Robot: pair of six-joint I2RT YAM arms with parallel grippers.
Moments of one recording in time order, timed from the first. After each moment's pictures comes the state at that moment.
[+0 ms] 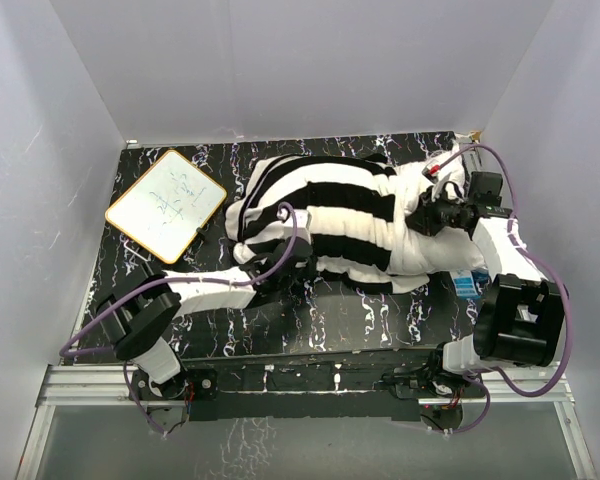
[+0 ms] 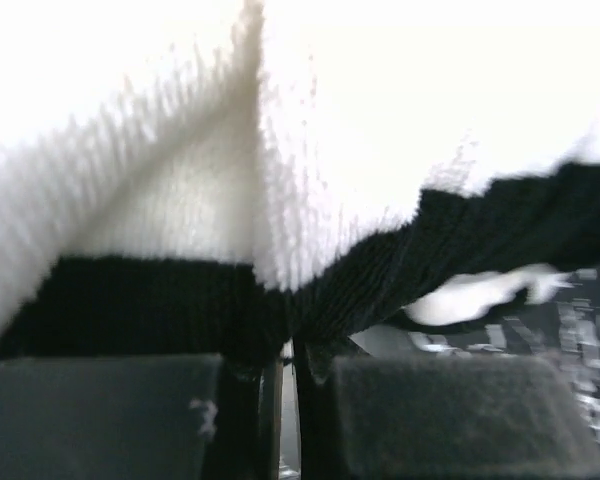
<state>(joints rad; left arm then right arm) -0.98 1.61 0.79 0.28 -0.46 -0.59 -0.22 1.43 1.01 -0.44 -0.91 -0.52</state>
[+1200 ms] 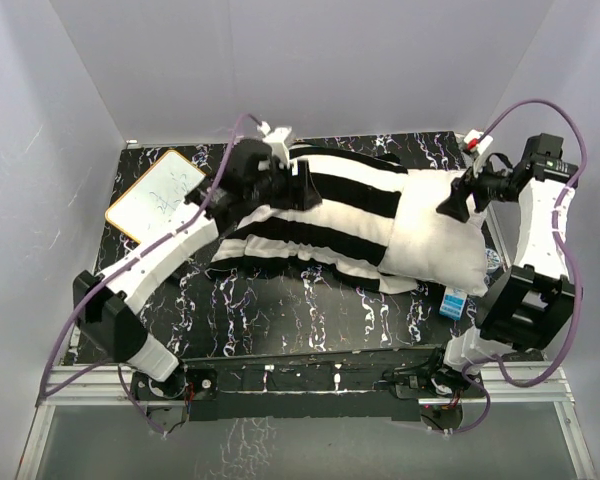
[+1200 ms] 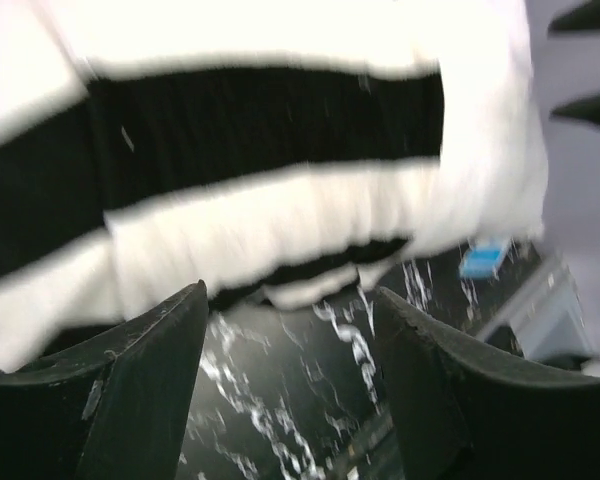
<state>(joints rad) -0.67 1.50 1.40 -0.42 0.20 -0.47 -0.42 1.52 1.53 -1.15 -0.93 -1.08</state>
